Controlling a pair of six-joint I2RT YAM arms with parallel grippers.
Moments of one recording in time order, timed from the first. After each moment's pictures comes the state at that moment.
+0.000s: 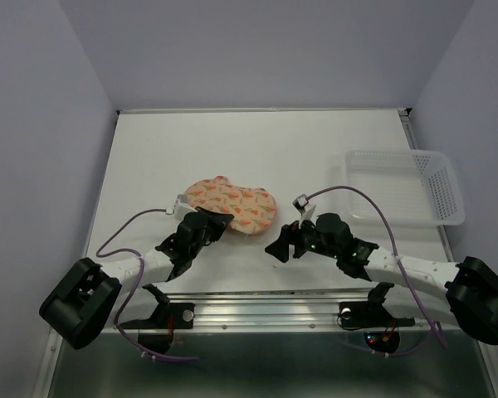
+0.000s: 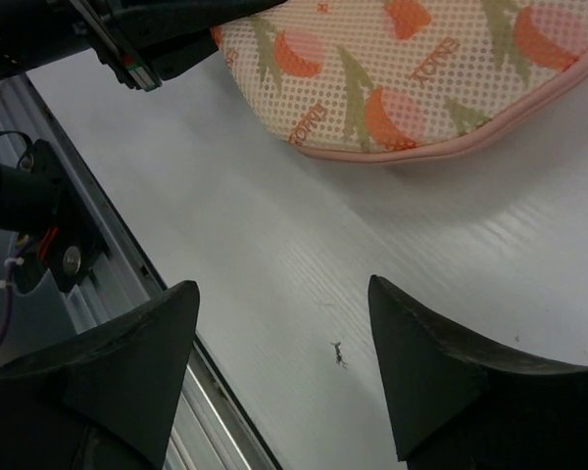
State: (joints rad) left arm -0.65 1.15 0.23 0.49 -0.23 -1.39; right arm 0.84 1.08 0.38 0.31 -0.22 0.51
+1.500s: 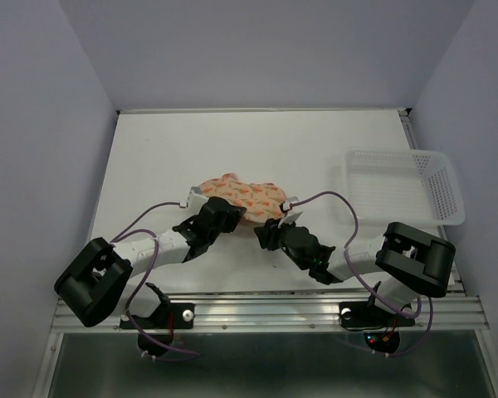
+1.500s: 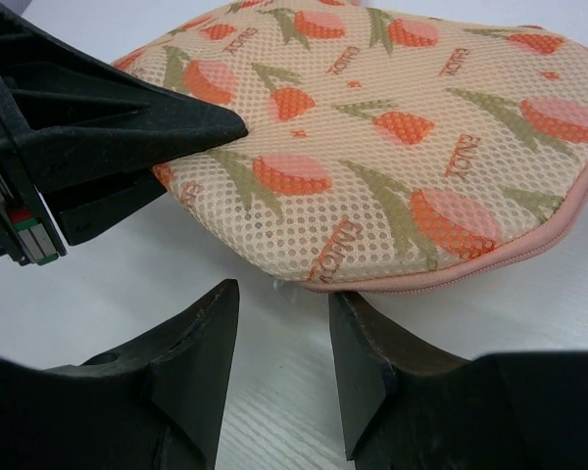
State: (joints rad) left arm -0.75 1.31 0.51 0.22 -0.32 -1.58; right arm 1.07 1.57 0.43 0.87 0.47 0.50
